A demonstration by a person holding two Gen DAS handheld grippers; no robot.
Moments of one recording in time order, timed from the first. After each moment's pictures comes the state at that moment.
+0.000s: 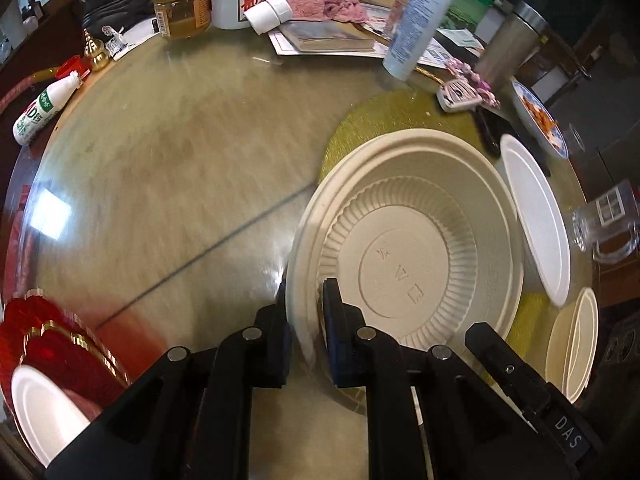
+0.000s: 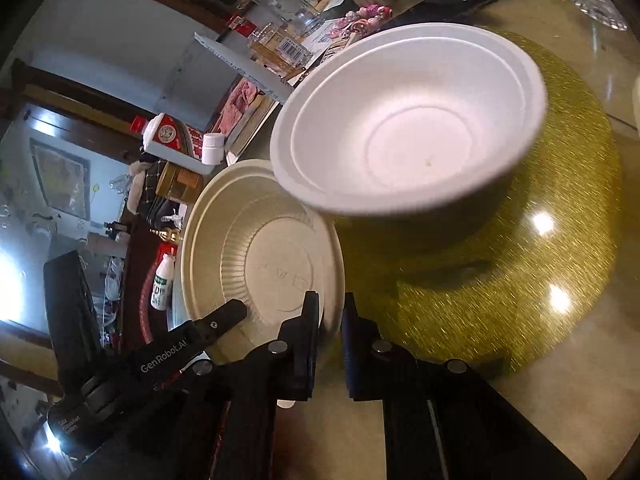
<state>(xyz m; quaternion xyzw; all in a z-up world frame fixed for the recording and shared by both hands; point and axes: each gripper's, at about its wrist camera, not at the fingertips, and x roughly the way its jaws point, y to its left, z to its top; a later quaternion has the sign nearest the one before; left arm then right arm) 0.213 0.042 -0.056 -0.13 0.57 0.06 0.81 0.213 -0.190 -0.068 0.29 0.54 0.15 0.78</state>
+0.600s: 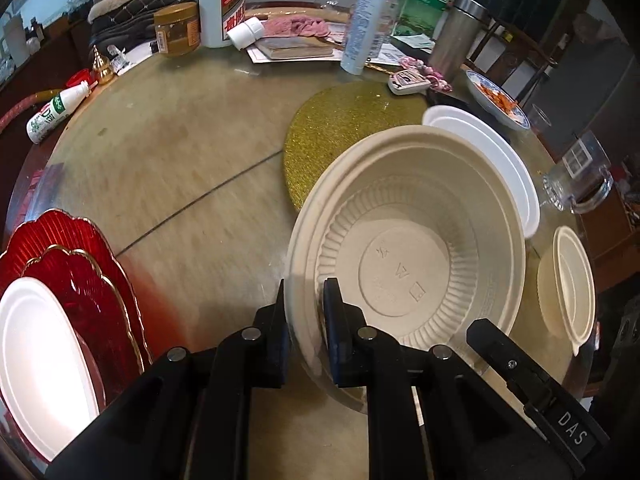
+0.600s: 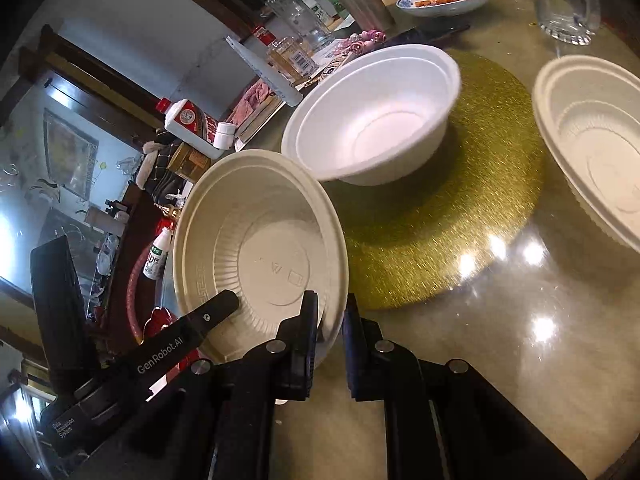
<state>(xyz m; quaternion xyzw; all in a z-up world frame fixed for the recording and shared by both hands) 0.143 0.003 -0.049 -0.10 0.51 0.04 0.85 0.141 -0.220 -0.054 0.24 0.50 0.16 0.81</state>
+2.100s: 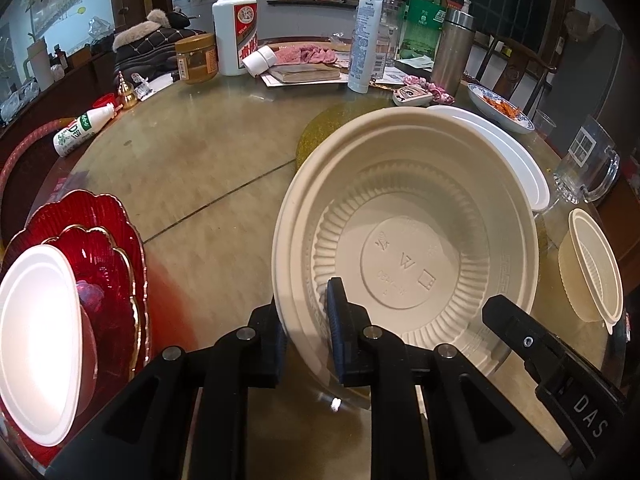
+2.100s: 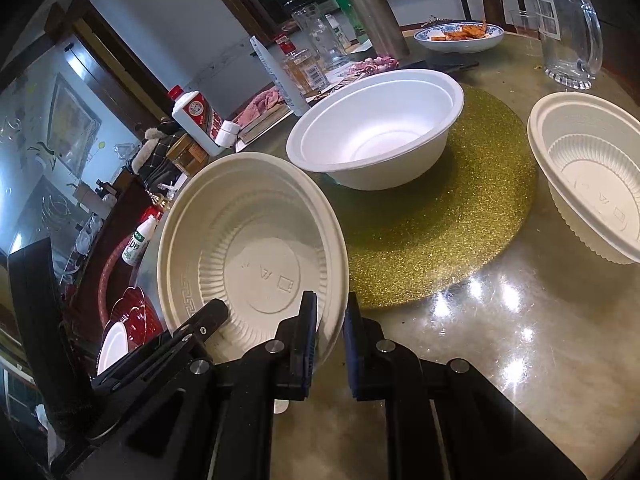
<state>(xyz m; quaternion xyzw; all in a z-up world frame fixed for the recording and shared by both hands) 0.111 -0.011 -0.060 -0.07 0.44 0.08 0.89 0.124 -0.206 -0.057 0.17 0.46 0.16 0.86</state>
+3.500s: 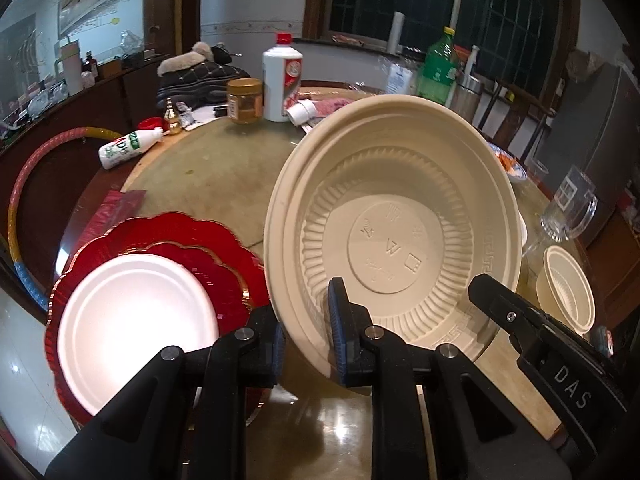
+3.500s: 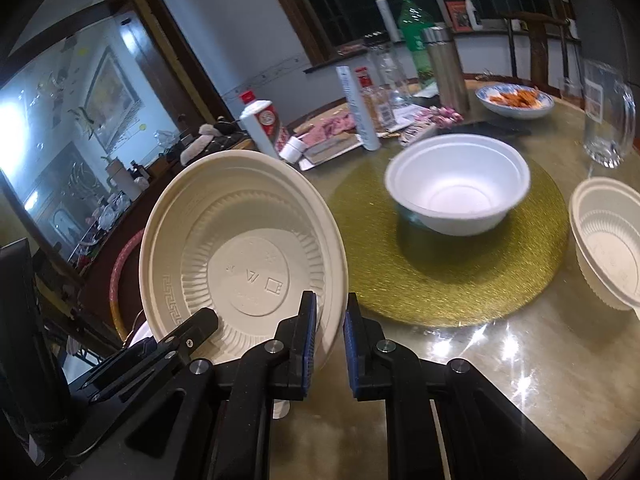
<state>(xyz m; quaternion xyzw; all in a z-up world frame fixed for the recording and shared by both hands) 0.056 0.038 -0.007 -0.10 0.38 0.10 0.91 0.092 -0.155 -0.004 0.11 0.39 0.21 0.89</state>
